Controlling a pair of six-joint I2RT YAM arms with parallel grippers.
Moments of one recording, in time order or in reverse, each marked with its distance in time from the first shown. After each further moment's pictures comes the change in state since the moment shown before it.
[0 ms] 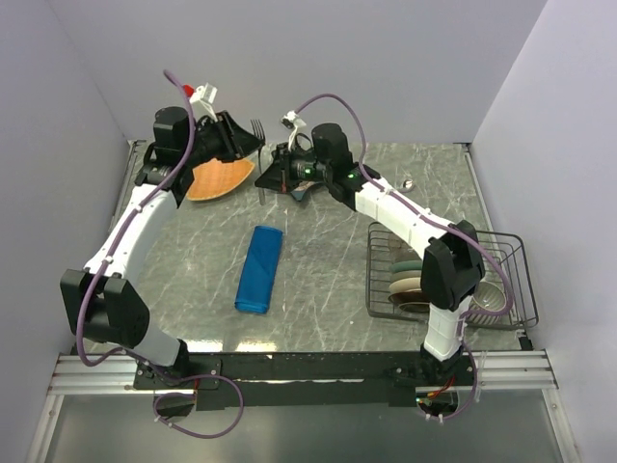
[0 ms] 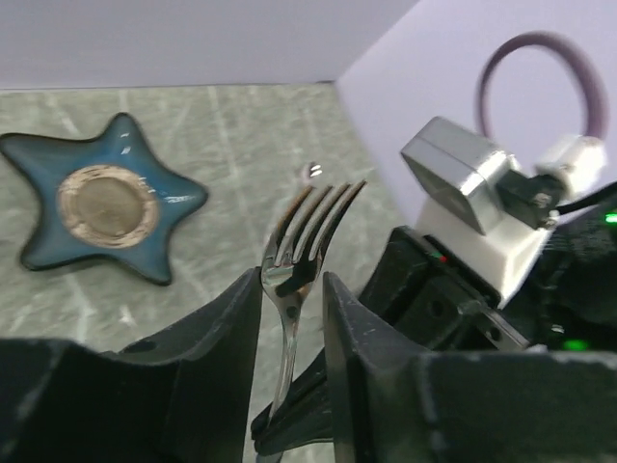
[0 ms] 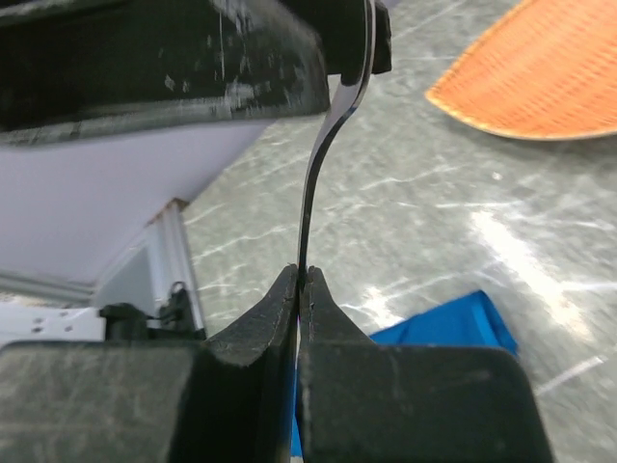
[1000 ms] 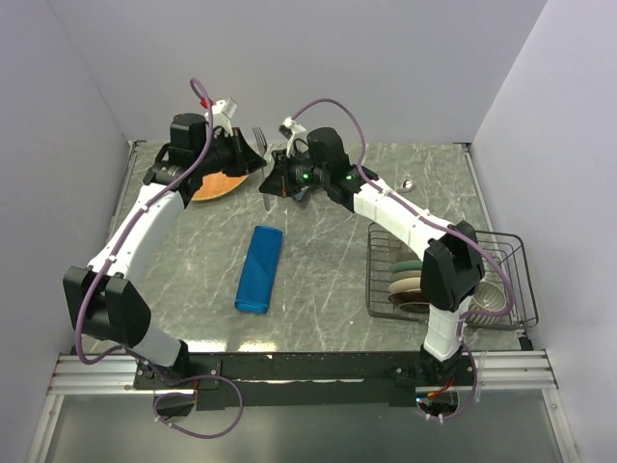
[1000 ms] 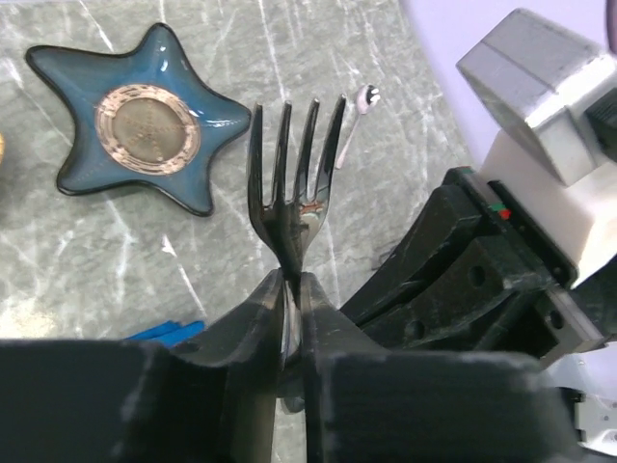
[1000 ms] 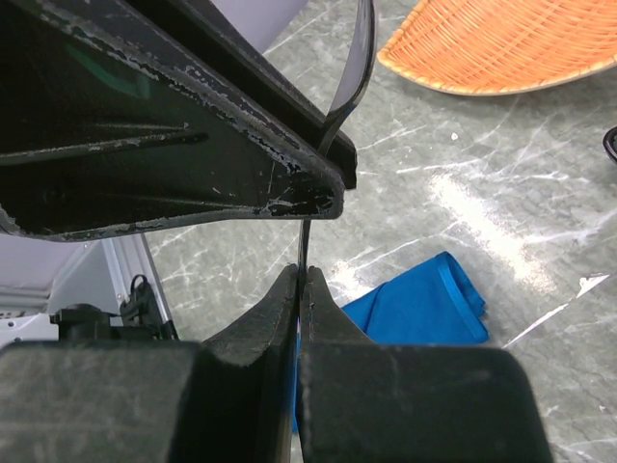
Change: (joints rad) left arm -0.080 0.006 0.041 -0.274 -0.125 0.214; right arm 0.024 -0.013 0.002 -0.126 0.120 -0.069
